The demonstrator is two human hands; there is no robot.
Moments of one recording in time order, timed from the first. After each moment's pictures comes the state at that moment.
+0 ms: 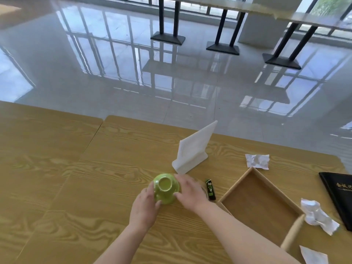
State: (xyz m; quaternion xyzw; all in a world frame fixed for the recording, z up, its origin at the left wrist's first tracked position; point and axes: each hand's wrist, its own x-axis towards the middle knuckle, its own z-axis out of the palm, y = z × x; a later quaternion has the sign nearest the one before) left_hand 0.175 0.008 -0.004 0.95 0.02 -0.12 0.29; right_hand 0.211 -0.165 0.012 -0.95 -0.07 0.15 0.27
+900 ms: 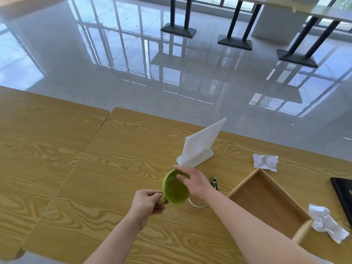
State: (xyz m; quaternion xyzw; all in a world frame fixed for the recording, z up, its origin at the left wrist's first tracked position) left_hand 0.173 0.016 -0.004 0.64 0.28 -0.24 0.68; right_hand 0.235 -0.177 0.028 -0.88 -0.04 0.21 0.42
